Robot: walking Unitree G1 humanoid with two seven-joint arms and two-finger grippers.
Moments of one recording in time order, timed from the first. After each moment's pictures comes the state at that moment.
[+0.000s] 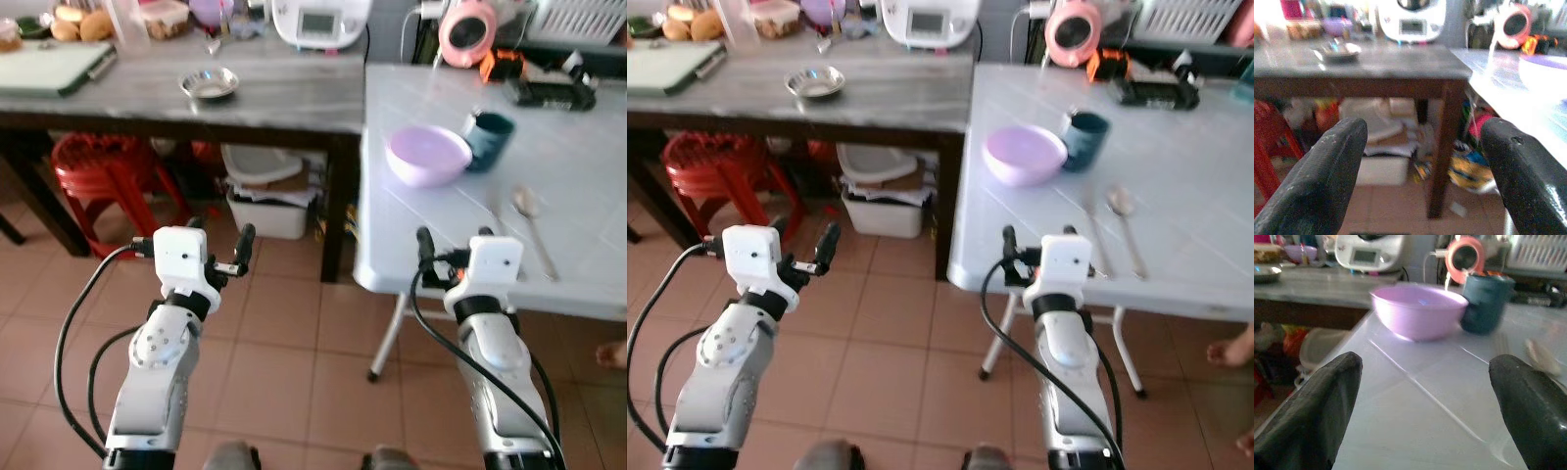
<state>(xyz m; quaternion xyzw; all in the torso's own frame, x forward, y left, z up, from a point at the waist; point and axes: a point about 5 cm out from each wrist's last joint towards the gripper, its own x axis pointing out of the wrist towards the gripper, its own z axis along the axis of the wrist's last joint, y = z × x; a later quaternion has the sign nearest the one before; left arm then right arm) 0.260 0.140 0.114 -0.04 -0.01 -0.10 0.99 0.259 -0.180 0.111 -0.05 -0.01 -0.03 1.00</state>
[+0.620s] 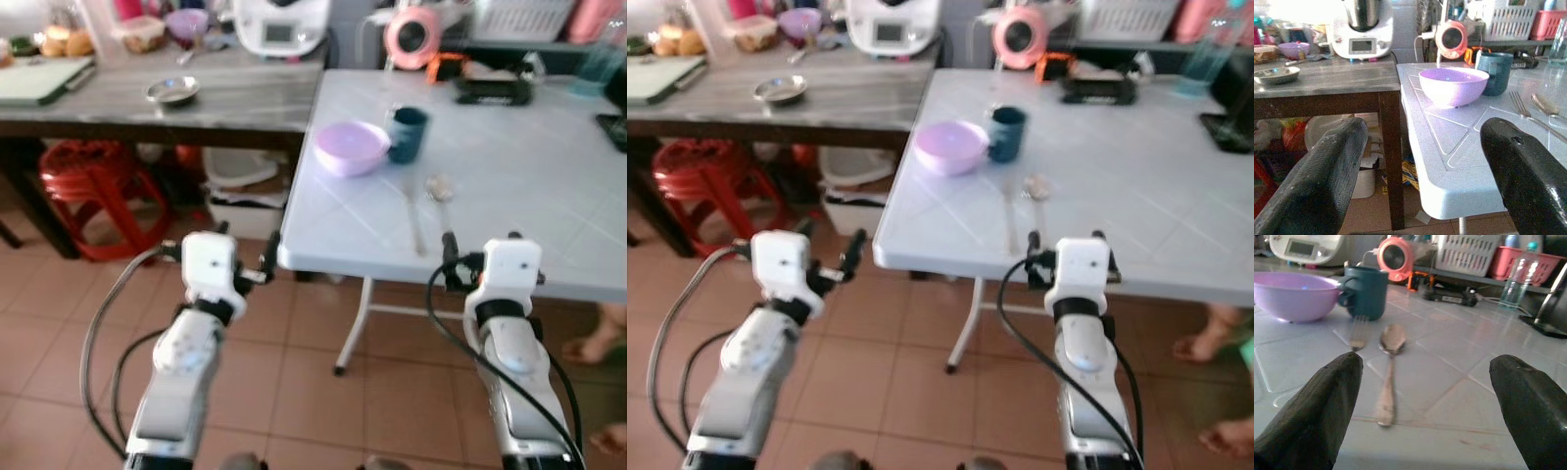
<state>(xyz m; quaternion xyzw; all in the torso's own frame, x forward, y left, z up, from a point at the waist) 0.260 0.128 0.119 -0.01 -0.04 -0.13 0.99 0.260 -0.195 0.112 -0.08 -0.01 -0.08 0.99</state>
